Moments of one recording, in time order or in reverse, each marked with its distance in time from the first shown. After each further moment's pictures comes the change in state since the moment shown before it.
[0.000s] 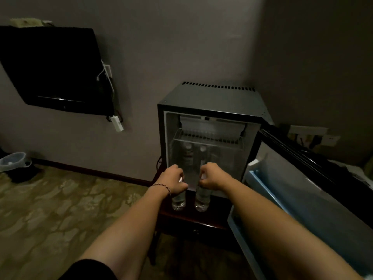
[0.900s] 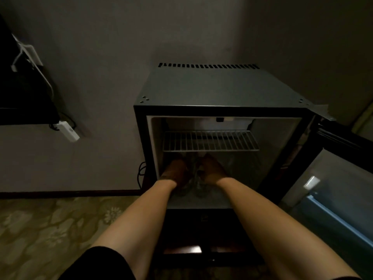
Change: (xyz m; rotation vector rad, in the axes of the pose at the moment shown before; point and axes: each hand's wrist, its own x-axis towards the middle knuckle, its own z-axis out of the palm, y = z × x) left_hand 0.225 -0.057 0.045 -0.224 -0.185 0.059; right_hand 0.183 0.039 0.032 0.242 0.189 0.254
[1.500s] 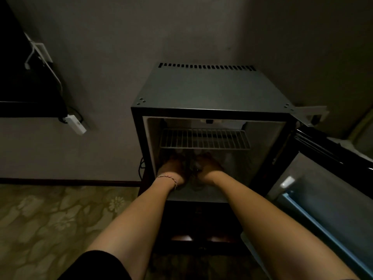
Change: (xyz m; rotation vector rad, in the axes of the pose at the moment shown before) left_hand -0.040 0.030 -0.009 0.082 -0.012 -0.091; right_hand -0.023 -0.006 -0.023 -0.079 -0.123 0.012
